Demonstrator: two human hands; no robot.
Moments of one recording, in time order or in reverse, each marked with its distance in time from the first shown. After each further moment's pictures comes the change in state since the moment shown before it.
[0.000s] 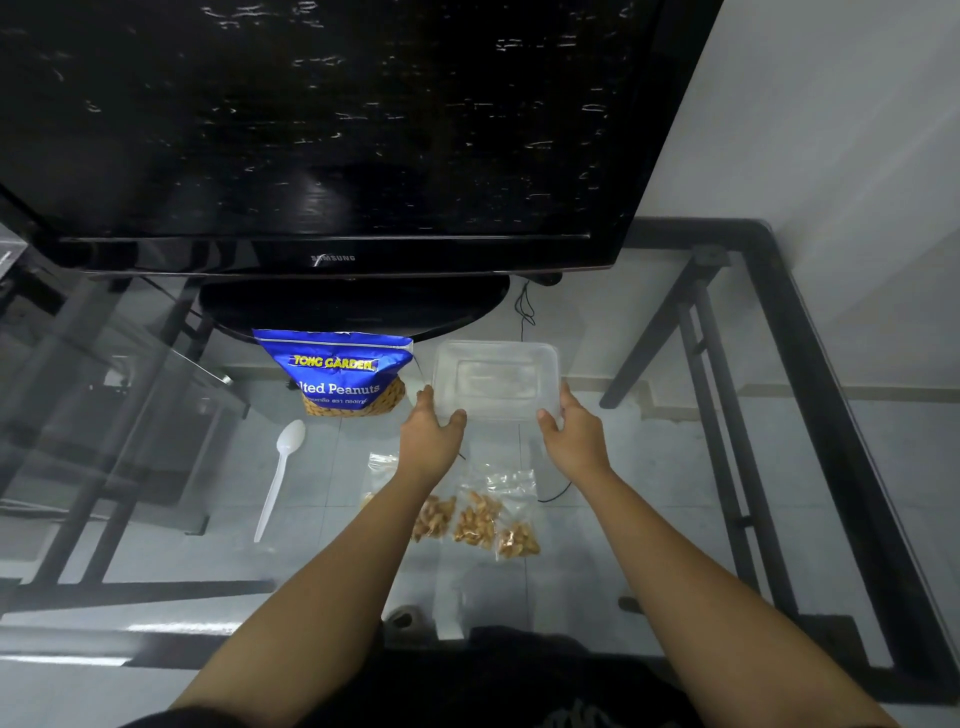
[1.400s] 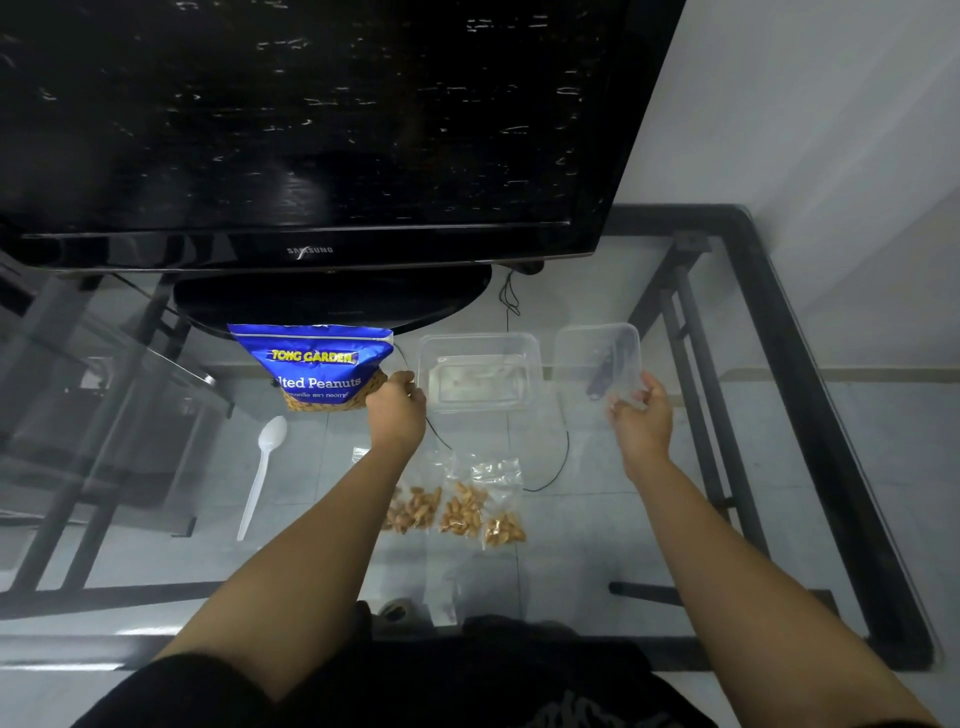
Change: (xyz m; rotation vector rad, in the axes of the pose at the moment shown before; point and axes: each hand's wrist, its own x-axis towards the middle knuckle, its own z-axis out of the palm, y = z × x) left_hand 0.030 -0.005 -0.005 0.160 0.203 0.066; right_hand 0.018 0.053 -0.052 0.575 0.407 0.284
